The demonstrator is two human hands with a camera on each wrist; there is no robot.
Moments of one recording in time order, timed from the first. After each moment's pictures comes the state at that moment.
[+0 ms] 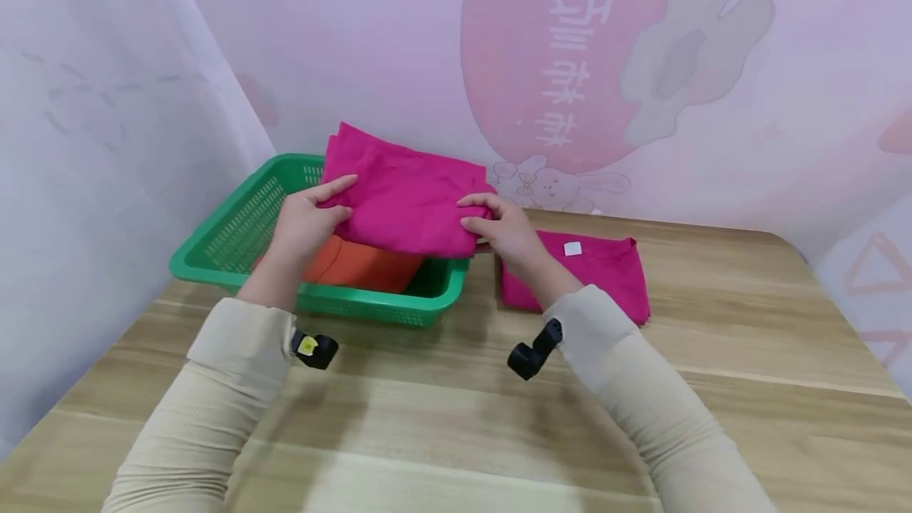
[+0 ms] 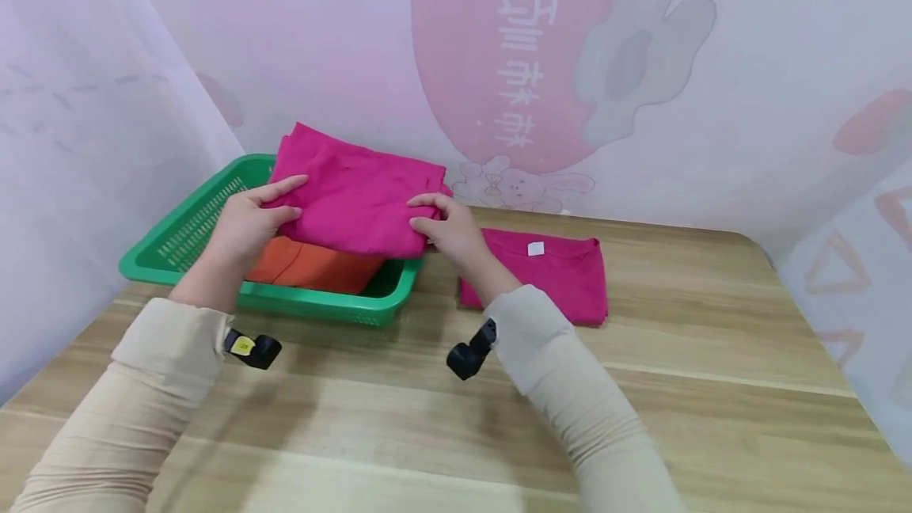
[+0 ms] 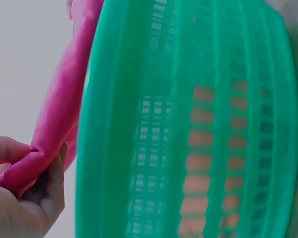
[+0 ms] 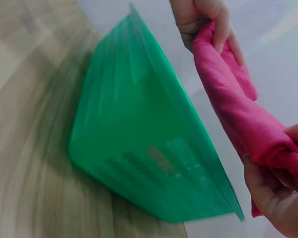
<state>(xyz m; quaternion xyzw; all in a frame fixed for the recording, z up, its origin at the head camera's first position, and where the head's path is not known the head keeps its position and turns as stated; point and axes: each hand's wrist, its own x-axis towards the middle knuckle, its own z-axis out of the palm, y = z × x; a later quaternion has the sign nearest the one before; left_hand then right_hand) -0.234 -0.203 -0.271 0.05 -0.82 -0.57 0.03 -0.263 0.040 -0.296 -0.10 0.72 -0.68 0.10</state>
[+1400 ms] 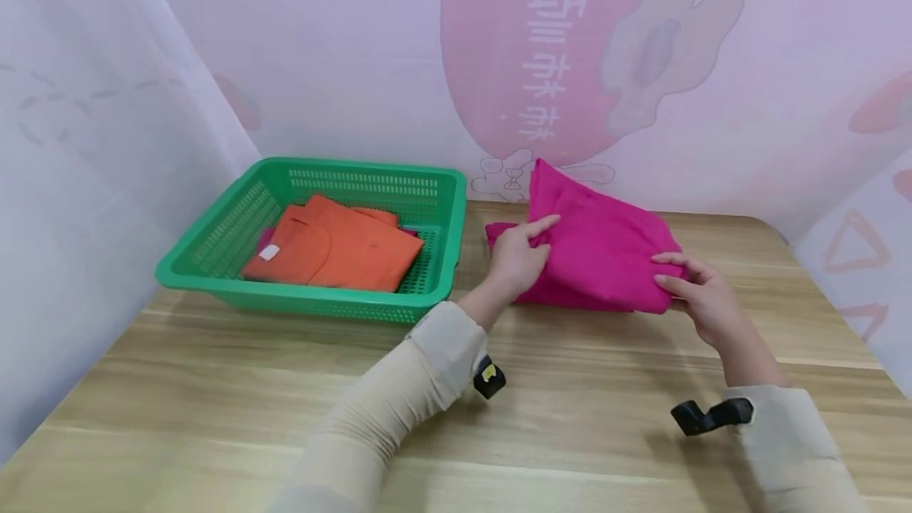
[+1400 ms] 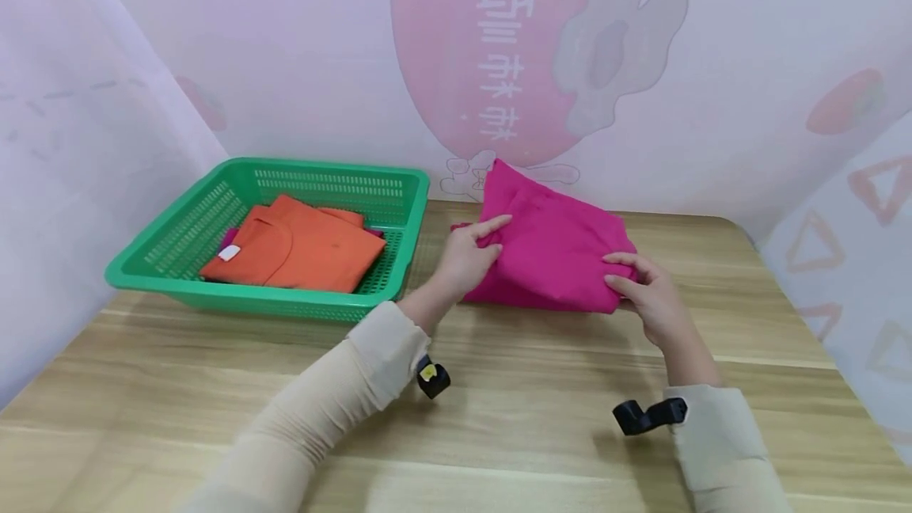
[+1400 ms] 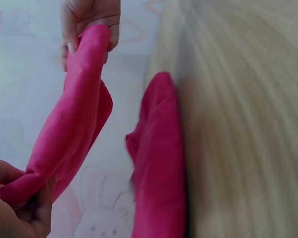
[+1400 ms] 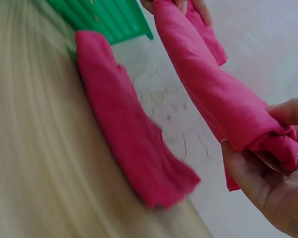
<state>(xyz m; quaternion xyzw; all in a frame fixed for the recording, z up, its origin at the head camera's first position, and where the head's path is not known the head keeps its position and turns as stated) -0.247 0.023 -0.322 -0.09 -0.84 -0.54 0.00 -0.195 0.263 -0.342 -0.10 0.66 -0.75 0.02</state>
